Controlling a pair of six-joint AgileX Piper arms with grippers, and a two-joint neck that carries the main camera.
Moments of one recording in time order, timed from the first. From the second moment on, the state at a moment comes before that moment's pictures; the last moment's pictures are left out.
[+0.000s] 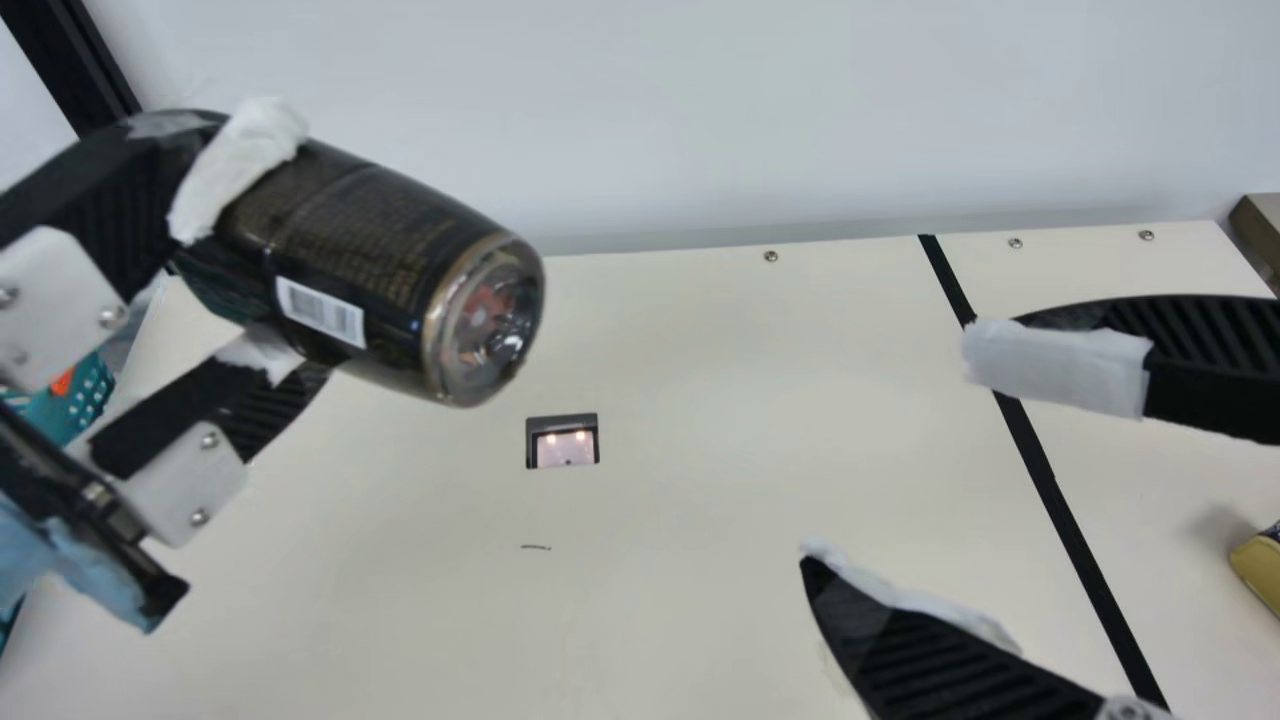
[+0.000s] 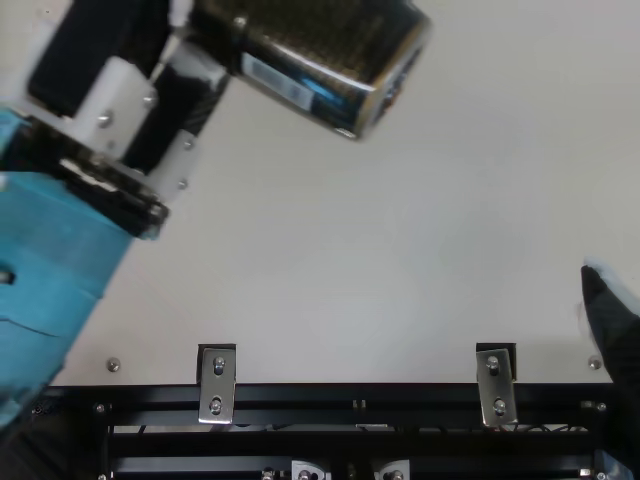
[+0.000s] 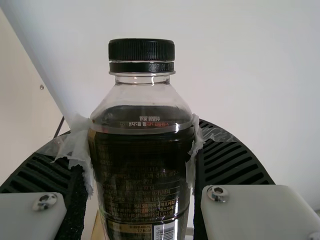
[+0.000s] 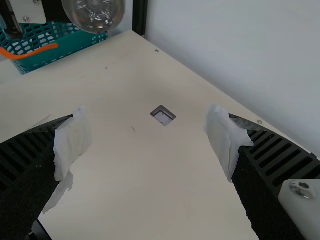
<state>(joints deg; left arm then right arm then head) -44.5 56.0 -44.2 -79.2 -12.9 -19.4 -3.2 45.2 -67.6 37.8 69.9 -46.0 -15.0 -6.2</state>
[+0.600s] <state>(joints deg) -65.9 64.2 -50.9 -77.2 -31.3 -22.3 -3.2 45.2 -67.6 37.8 69.9 -46.0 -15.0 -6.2</state>
